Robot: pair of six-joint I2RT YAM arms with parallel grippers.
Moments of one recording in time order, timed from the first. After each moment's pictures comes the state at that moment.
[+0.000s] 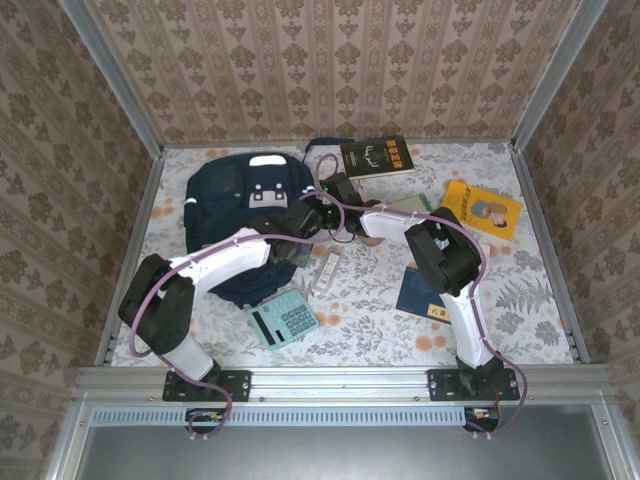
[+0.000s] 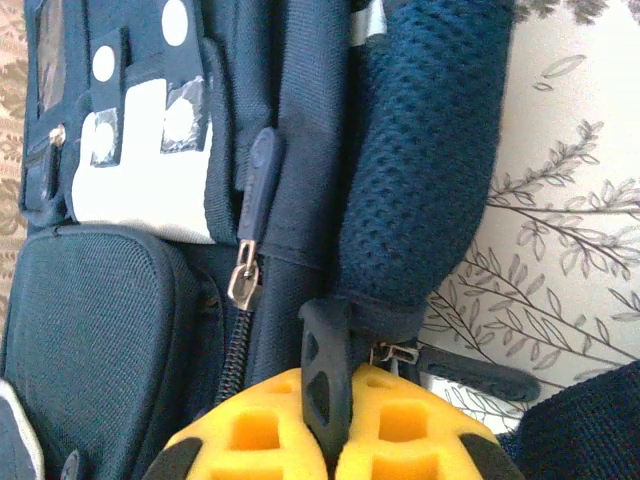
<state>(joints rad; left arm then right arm) -0.75 1.61 1.10 -0.62 -0.26 -0.24 0.57 2.19 1.49 0.00 -0.26 0.76</state>
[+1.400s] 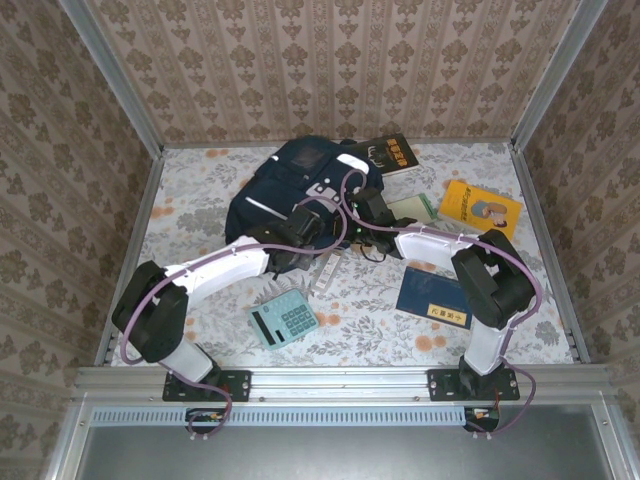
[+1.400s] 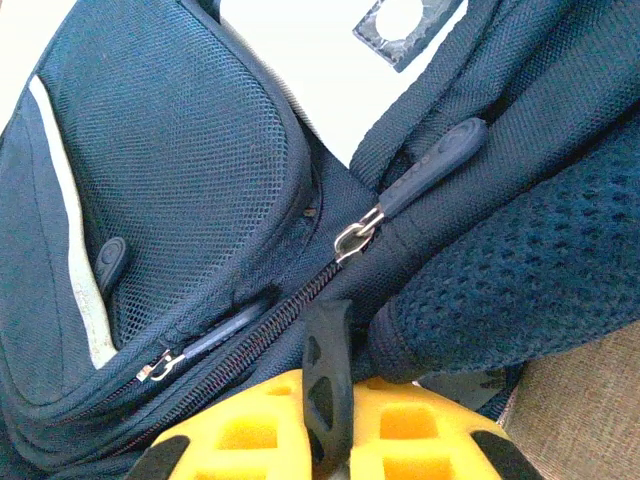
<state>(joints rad) -0.80 1.56 1.05 -0.55 -0.32 -0.25 0.55 1.80 1.08 -0.03 -0.10 0.60</state>
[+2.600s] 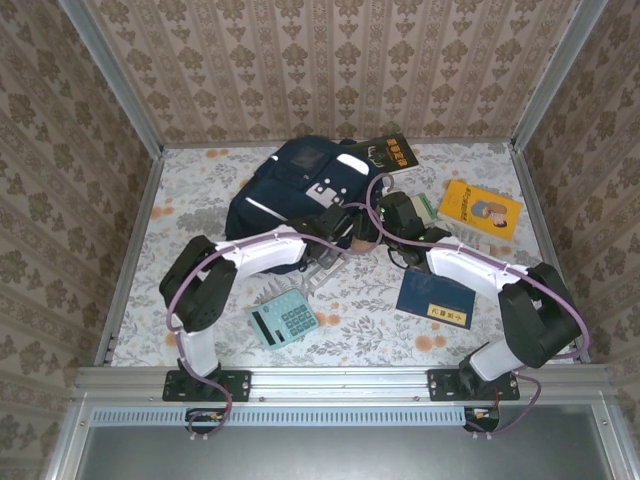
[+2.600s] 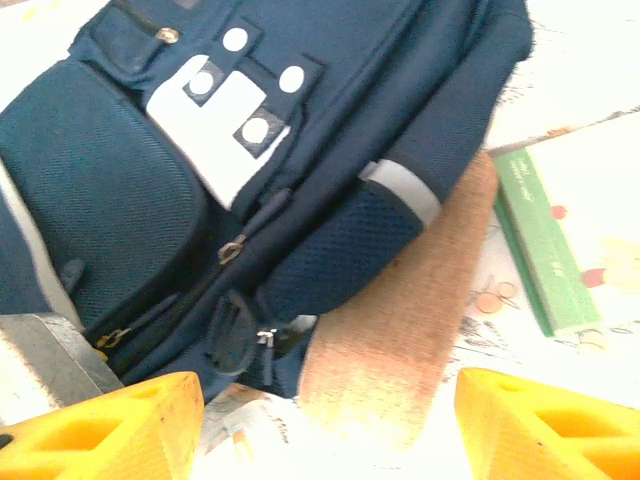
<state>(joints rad) -0.88 1.86 1.27 -0.53 -0.33 -0.01 0.51 1.50 0.91 -0.10 0.10 0.50</state>
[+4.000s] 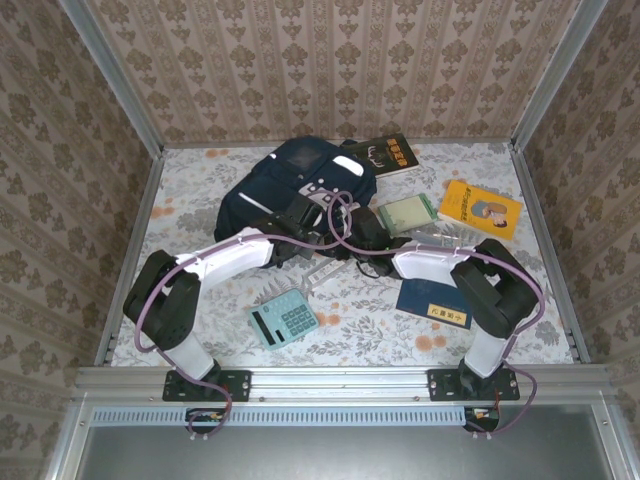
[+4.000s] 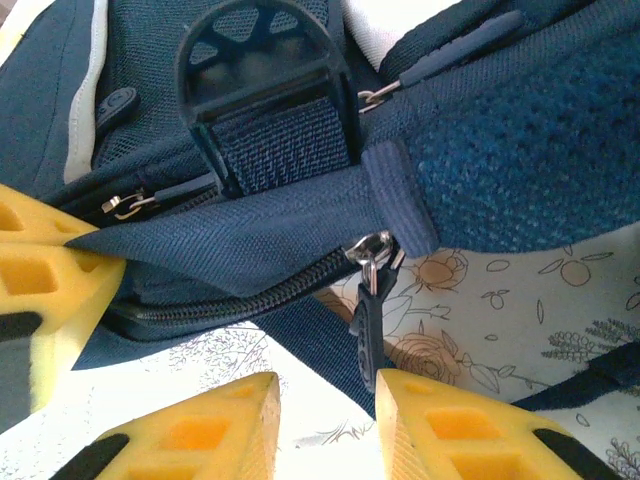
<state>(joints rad) -0.75 1.64 1.10 -0.42 -0.26 -0.07 0.65 1.75 0.94 0.14 -0.03 0.46</state>
